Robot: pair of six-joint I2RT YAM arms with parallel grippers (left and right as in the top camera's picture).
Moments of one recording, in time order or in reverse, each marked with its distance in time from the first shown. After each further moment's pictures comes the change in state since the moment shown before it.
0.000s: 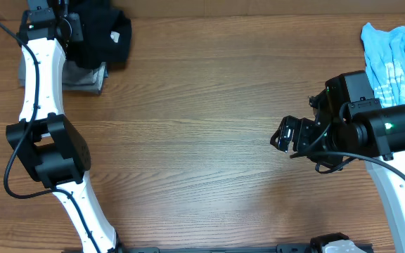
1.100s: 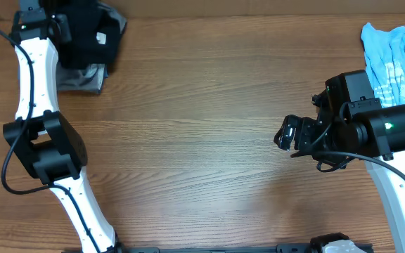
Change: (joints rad) left arm 0.042 0.057 0.060 0.003 -0.116 -0.002; right arm 0.000 0.000 0.000 0.011 0.059 0.000
